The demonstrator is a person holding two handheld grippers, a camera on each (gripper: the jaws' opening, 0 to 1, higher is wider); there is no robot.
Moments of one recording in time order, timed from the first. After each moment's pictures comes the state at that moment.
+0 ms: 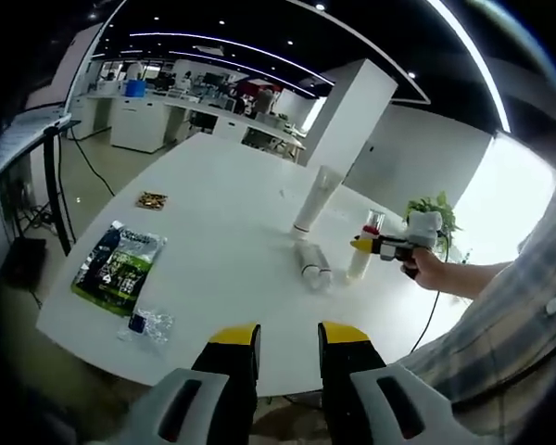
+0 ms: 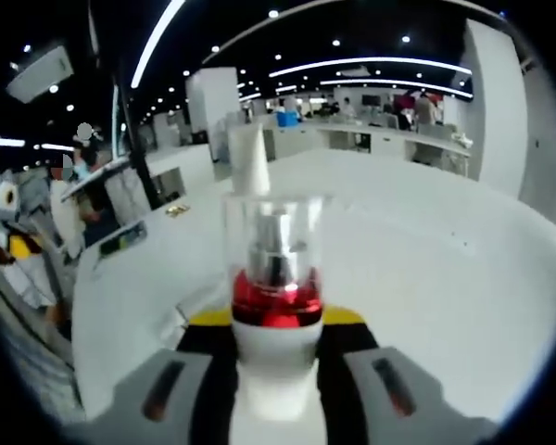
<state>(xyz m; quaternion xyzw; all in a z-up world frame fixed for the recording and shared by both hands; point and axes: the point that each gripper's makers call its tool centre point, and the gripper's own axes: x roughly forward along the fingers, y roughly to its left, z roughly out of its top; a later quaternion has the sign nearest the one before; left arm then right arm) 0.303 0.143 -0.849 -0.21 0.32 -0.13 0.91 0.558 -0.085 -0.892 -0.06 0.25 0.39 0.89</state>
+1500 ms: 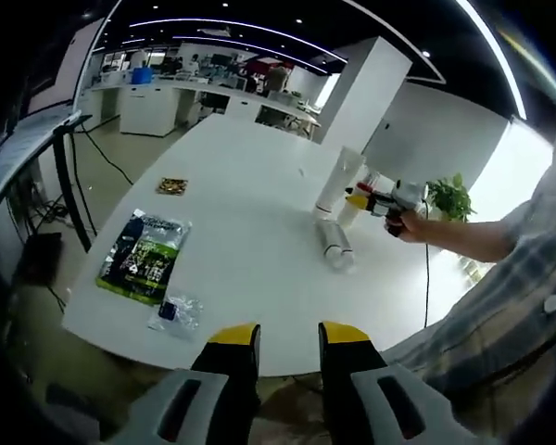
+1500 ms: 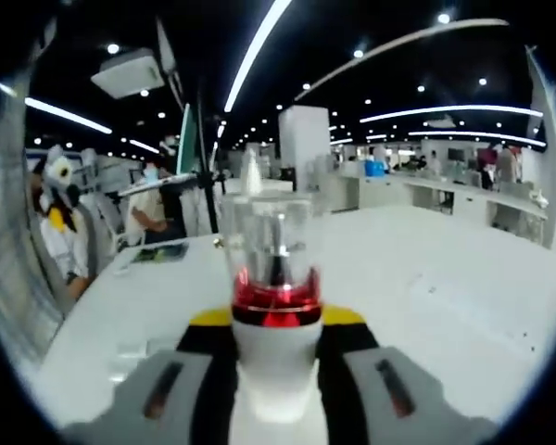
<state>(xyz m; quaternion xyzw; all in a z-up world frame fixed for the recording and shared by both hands) 0.296 0.168 -0.858 -0.18 0.39 -0.11 0.90 0.621 -0.024 -0.880 -0.04 0.12 0.58 0.80</state>
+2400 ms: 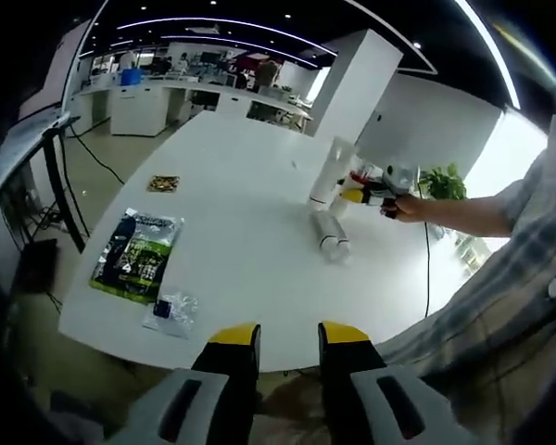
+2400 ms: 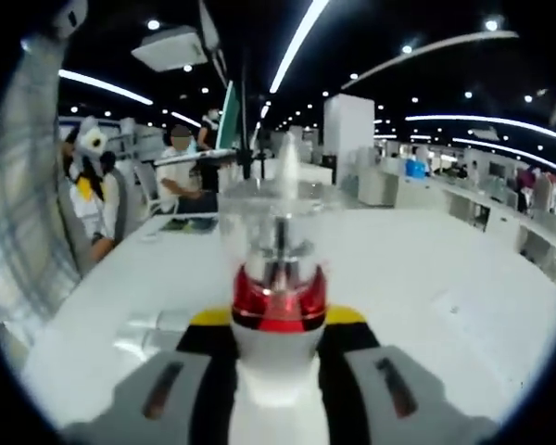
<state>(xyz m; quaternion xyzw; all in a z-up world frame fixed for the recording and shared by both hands) 0.287 0.163 -0.866 -0.18 0.39 -0.12 0.89 0.604 -0.010 -0.887 -0.13 0.12 0.67 0.72</state>
